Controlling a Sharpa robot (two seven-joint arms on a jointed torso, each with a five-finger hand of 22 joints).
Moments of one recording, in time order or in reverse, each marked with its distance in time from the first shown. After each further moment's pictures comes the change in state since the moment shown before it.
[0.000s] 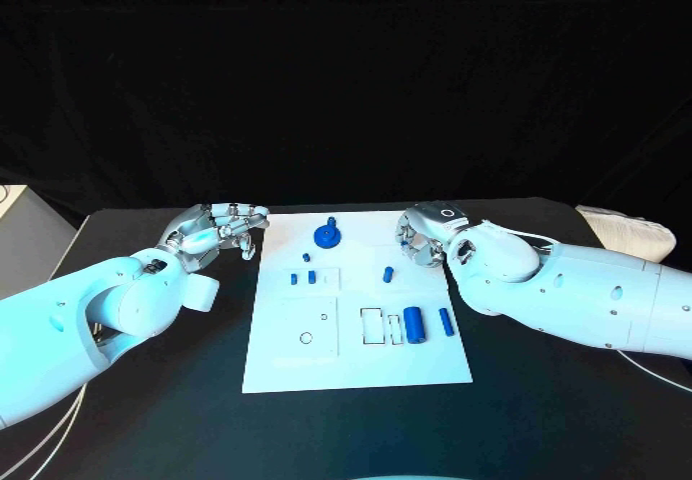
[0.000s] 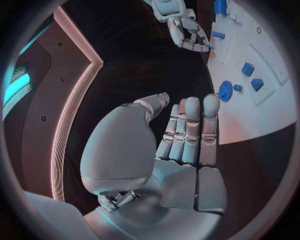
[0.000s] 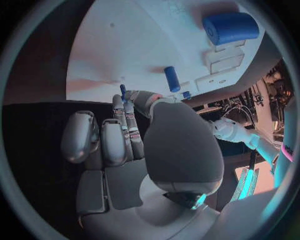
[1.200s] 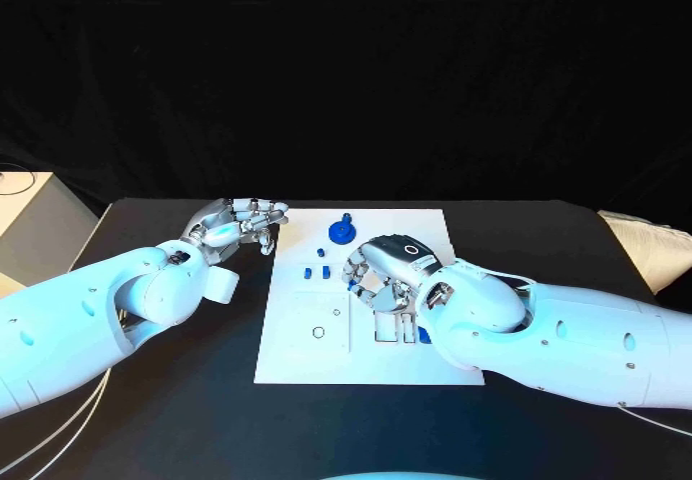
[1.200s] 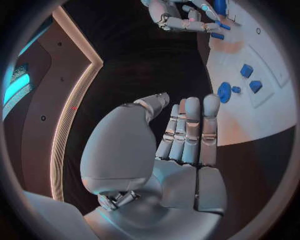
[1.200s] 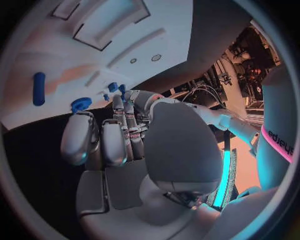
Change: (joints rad) left arm -0.007 0.013 0.000 -0.007 -0.006 0.001 0.002; left_hand 0.000 0.000 0.000 0.000 0.000 0.000 0.000 0.000 0.001 0.000 0.000 0.000 0.000 0.000 0.000 0.000 0.001 0.000 0.000 0.000 0.000 -0.001; right arm -0.069 0.050 0.007 0.259 0.054 -0.048 0.051; right_hand 0.000 0.000 -0.003 -0.003 -0.001 -0.001 0.000 -0.002 0.004 0.001 0.002 -0.004 0.000 0.000 0.000 0.004 0.005 0.000 0.007 0.000 0.012 0.016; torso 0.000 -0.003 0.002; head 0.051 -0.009
